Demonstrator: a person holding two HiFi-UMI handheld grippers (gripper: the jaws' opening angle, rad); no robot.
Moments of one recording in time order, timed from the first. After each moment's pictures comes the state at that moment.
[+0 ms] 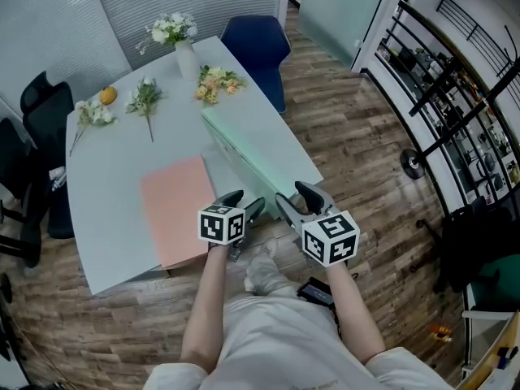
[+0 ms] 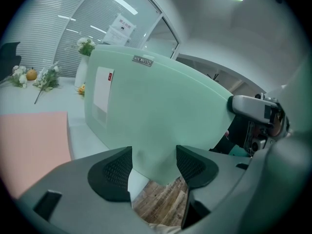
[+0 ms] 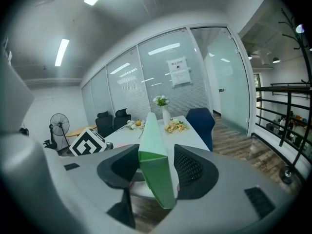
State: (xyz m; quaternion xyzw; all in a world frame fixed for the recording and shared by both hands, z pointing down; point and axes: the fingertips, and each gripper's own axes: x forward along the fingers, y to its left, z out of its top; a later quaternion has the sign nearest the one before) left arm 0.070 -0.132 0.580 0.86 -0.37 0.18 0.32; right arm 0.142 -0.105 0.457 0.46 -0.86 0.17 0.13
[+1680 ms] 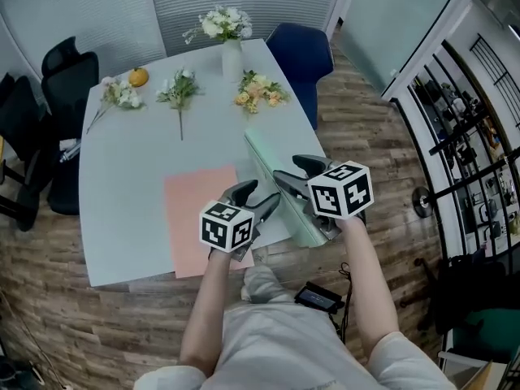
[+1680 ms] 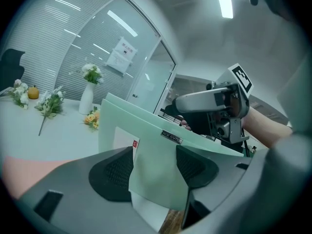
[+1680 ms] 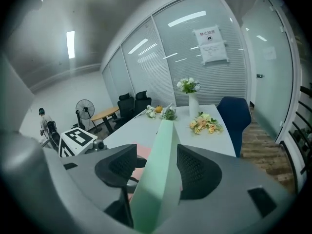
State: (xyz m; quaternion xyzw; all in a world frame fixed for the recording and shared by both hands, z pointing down) left arm 0.000 -0.209 0.496 0.88 -0.39 0.08 0.26; right arm 0.018 -0.239 0.422 0.29 -0.90 0.20 0.25
